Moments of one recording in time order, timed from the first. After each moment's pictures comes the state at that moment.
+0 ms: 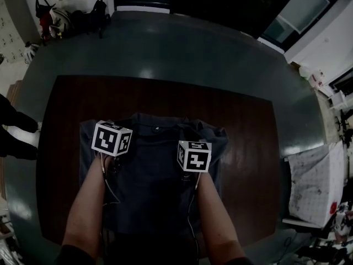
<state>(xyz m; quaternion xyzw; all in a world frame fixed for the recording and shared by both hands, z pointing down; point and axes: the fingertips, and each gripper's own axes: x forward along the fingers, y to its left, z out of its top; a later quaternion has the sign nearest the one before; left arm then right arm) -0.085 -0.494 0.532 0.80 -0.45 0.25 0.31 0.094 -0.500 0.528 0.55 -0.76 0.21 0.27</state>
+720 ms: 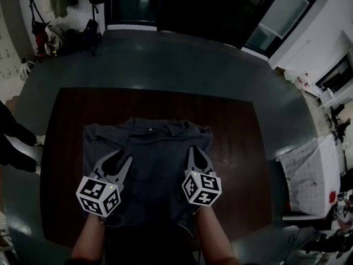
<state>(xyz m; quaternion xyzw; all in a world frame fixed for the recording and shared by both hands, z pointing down) -0.082 -0.338 0.396 0.86 -0.47 0.04 0.21 0.134 -0.382 0.411 0.64 -0.75 0.16 0.06</state>
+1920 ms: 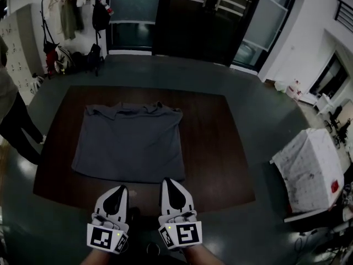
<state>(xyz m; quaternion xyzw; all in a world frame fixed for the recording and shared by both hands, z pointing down) 0.042 0.000 0.321 0.84 -0.54 -0.04 0.03 0.160 -0.029 0.300 0.55 -0.83 0.02 -0.07</state>
